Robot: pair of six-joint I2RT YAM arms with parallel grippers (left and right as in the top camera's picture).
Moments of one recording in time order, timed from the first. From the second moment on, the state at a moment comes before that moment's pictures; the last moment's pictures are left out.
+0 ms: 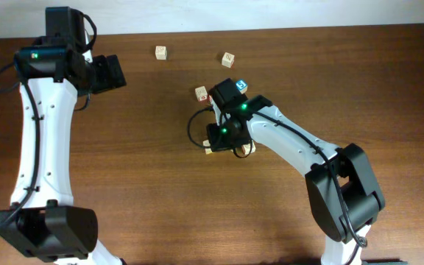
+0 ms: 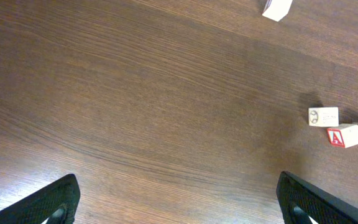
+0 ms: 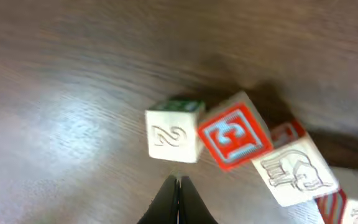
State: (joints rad) left arm 0.02 1.82 1.95 -1.24 -0.08 -0.25; right arm 0.55 1.98 1.45 -0.78 -0.25 0.37
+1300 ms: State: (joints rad) left arm 0.02 1.83 1.95 -1.27 -0.06 -0.25; right arm 0.60 2.04 1.43 -0.72 -0.10 0.68
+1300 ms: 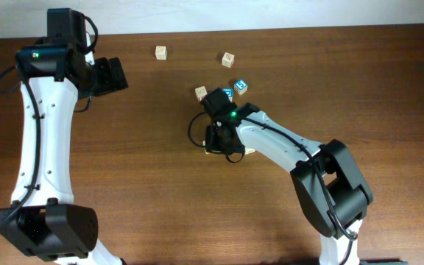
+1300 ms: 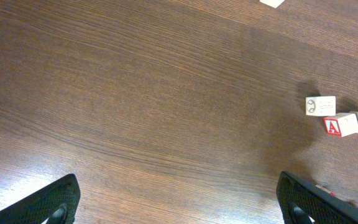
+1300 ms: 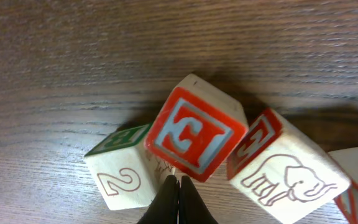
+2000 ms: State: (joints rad) left arm 0.02 1.83 1.95 -1.27 -0.06 -0.25; right arm 0.55 2.04 1.64 -0.71 0.00 0.40
